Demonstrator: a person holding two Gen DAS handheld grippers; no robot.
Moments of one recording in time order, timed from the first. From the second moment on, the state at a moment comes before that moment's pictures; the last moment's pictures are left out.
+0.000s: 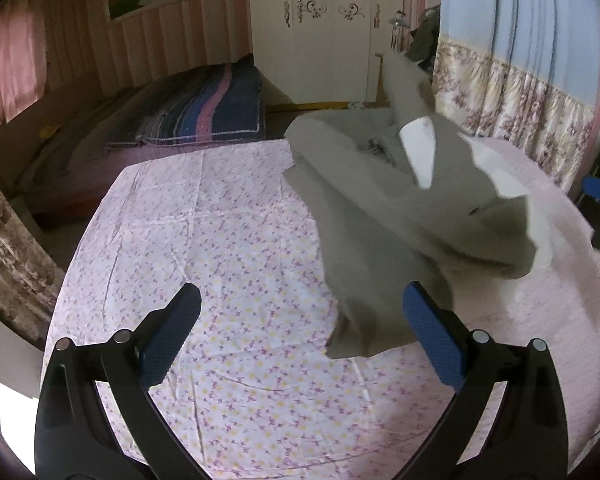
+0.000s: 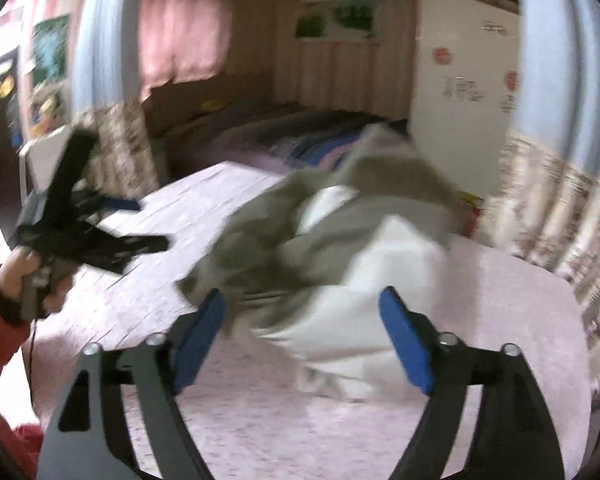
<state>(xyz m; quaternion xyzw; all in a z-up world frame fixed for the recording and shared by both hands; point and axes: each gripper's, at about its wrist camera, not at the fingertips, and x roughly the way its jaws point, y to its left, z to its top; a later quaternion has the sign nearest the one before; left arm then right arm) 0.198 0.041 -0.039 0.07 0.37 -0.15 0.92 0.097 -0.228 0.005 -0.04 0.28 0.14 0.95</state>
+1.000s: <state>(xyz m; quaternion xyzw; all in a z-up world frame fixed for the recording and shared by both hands) 0.227 -0.071 -0.055 0.07 0.41 -0.23 0.88 0.159 -0.295 -0.065 0.12 0.35 0.08 0.93</state>
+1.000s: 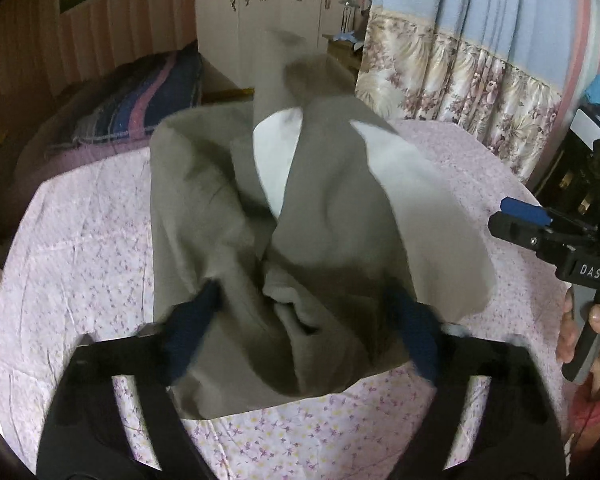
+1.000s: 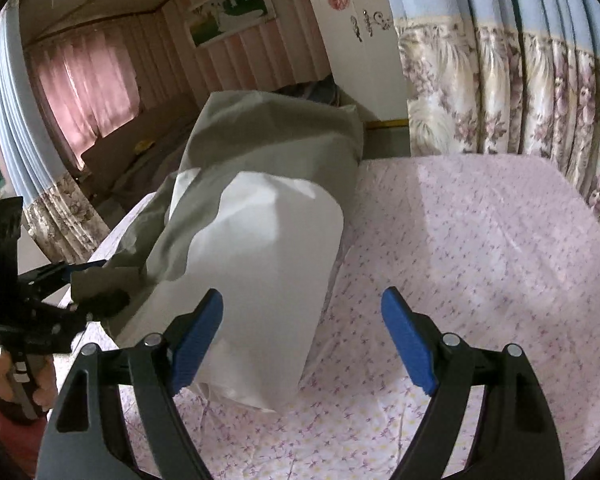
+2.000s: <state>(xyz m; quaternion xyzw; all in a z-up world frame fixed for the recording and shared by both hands) 0.218 0.030 -0.049 0.04 0.40 -0.18 0.90 0.183 -0.153 -0.045 -0.02 0.33 0.22 0.92</state>
